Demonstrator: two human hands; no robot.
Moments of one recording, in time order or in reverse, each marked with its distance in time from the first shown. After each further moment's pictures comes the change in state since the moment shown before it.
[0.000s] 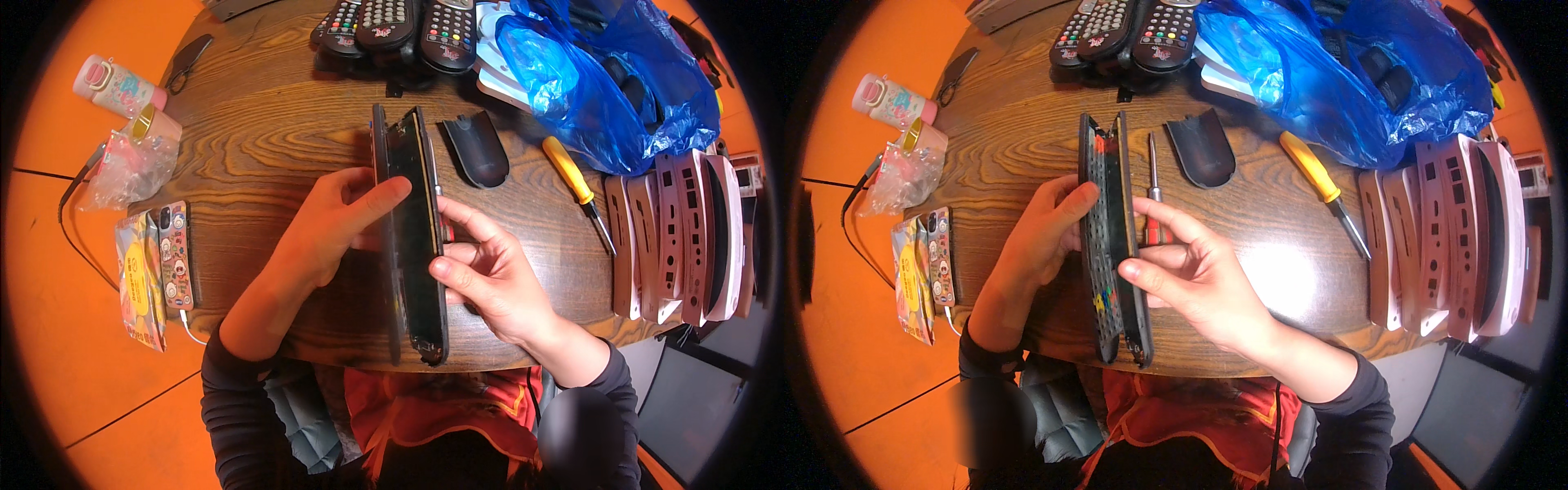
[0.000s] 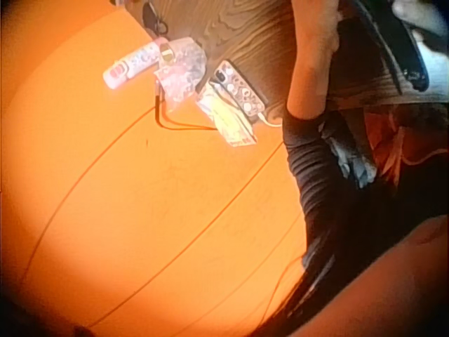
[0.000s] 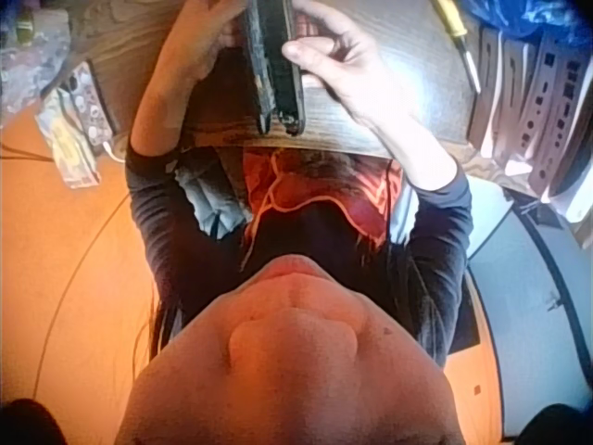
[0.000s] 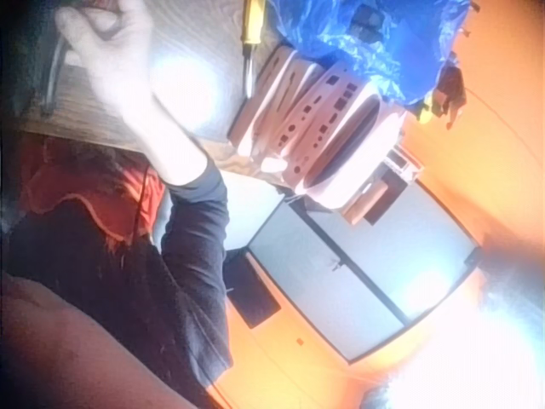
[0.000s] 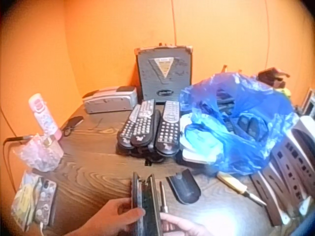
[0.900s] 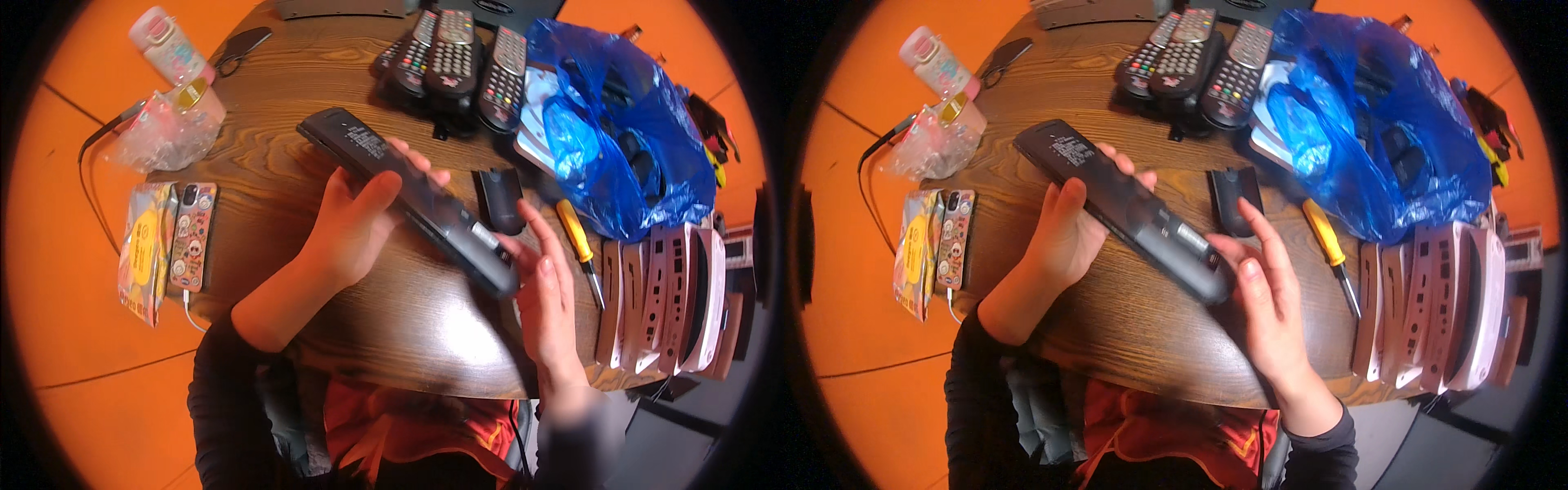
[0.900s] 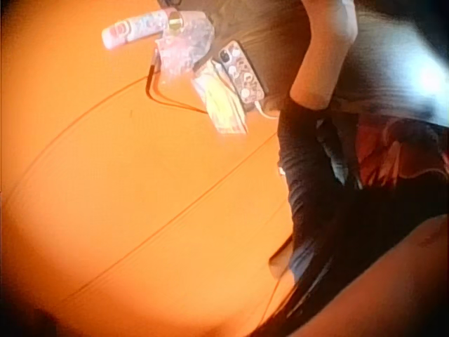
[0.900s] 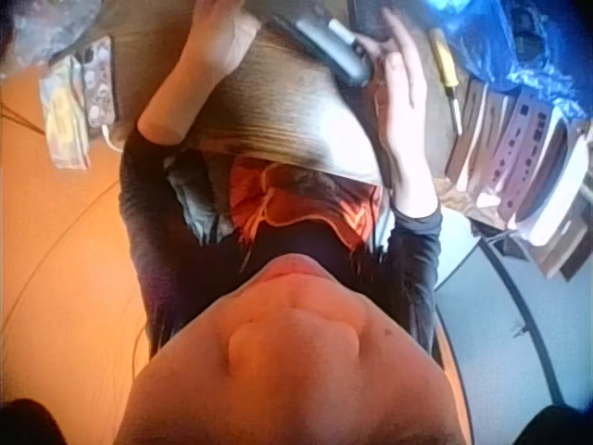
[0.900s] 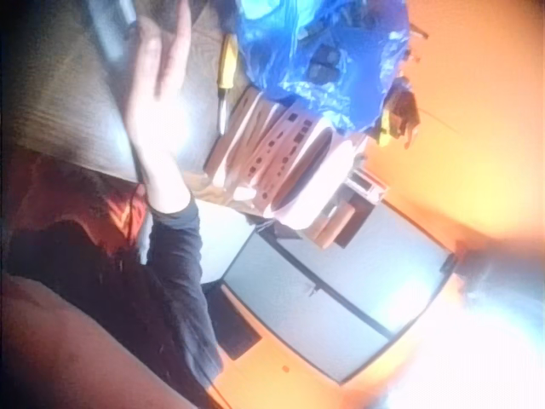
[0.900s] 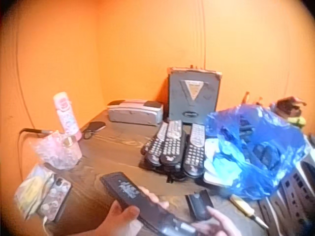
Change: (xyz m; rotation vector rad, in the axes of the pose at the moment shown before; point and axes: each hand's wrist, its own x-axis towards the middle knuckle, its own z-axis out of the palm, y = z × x) left_hand 0.011 -0.005 -0.005 -0.643 -0.205 0.558; right_hand -0.002 -0.018 -0.008 -0.277 0.136 -0.346
